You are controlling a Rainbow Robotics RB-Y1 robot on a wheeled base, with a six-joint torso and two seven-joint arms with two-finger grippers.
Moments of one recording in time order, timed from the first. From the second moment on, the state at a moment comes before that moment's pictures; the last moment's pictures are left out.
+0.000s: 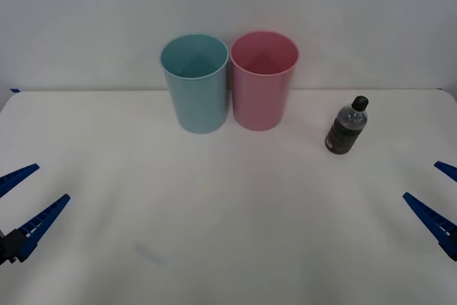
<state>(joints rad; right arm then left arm) 0.35 -0.40 -0.52 -1.66 0.96 -1.22 0.00 0.35 0.40 0.52 -1.66 -0.96 -1.22 0.00</state>
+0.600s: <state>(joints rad) 0.38 -0.39 -0.51 -1.70 0.94 -1.17 0.01 0.35 0.40 0.52 -1.66 -0.96 -1.22 0.00</state>
